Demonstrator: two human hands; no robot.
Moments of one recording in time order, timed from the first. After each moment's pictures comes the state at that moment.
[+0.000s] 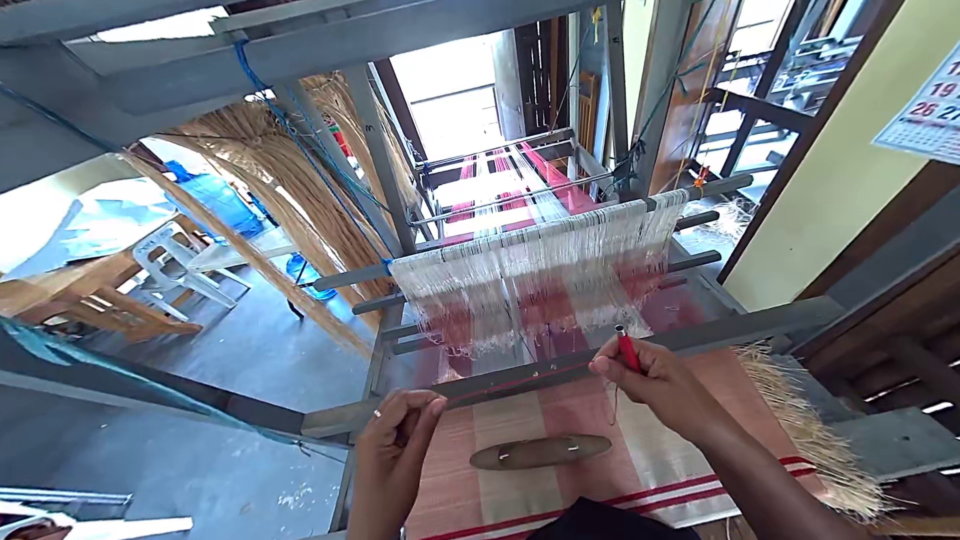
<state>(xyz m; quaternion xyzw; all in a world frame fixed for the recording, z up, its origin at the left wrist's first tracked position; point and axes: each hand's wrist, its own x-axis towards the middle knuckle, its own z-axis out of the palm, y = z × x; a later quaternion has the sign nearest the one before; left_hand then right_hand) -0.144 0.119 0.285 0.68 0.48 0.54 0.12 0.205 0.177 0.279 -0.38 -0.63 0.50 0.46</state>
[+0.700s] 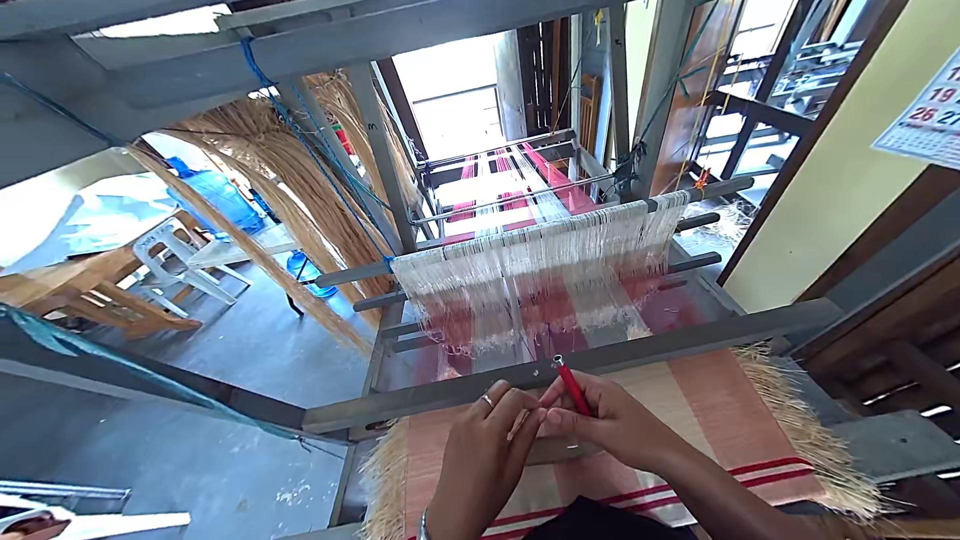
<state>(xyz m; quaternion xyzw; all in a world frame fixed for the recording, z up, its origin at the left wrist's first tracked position) -0.067 0.125 0.279 0.81 0.45 0.38 0.05 0.158 0.160 0.268 -0.29 -0.68 0.57 0.36</state>
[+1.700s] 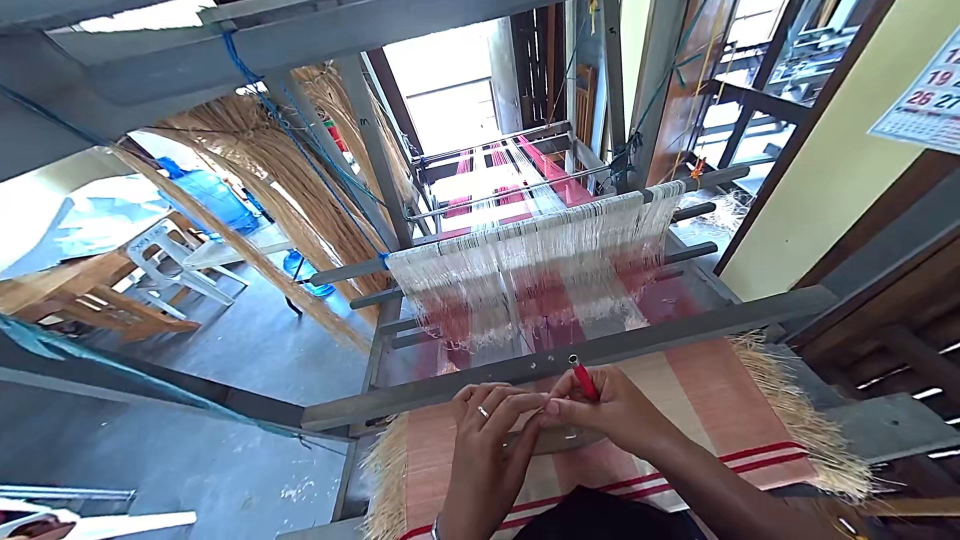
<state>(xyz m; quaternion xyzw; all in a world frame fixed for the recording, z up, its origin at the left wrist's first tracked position) -0.058 0.117 0.260 0.78 0.42 0.45 0.03 0.158 0.156 0.265 -0.35 -0.63 0.57 0.40</state>
